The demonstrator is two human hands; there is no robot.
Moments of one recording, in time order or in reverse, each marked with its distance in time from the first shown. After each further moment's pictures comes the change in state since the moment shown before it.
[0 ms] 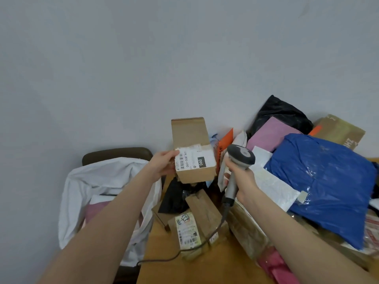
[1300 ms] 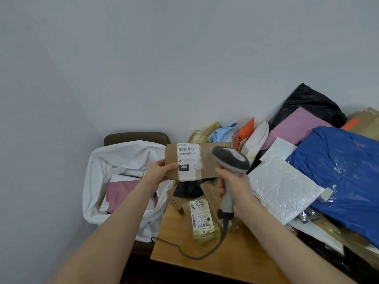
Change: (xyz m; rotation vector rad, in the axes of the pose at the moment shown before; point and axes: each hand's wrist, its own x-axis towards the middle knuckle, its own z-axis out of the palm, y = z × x) left_hand -0.023 -0.082 -0.055 -0.098 0.181 0.017; right_hand -0.066 0.036 0.025 -0.153 -0.255 0.029
